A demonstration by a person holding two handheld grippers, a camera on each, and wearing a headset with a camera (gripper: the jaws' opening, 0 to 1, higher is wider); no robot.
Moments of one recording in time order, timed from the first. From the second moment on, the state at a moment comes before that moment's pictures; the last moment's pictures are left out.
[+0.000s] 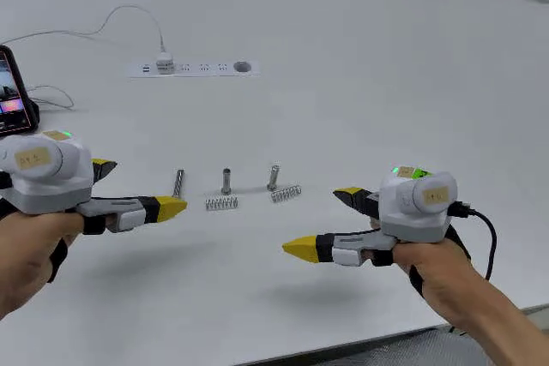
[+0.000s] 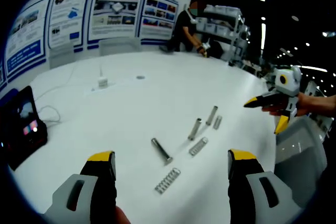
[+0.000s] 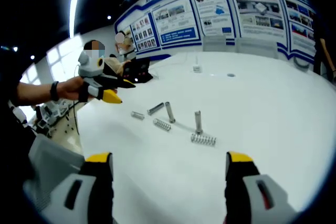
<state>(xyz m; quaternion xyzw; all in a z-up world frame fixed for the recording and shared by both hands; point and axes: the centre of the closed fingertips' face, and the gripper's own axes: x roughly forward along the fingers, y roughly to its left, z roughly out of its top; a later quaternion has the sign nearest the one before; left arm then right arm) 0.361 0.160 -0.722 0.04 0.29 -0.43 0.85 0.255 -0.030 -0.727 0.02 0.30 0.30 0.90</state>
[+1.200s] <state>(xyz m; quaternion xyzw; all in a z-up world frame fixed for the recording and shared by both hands) 0.397 0.126 -0.779 0.06 0.35 -0.42 0.83 0.247 -0.036 -0.735 0.03 0.30 0.30 0.90</state>
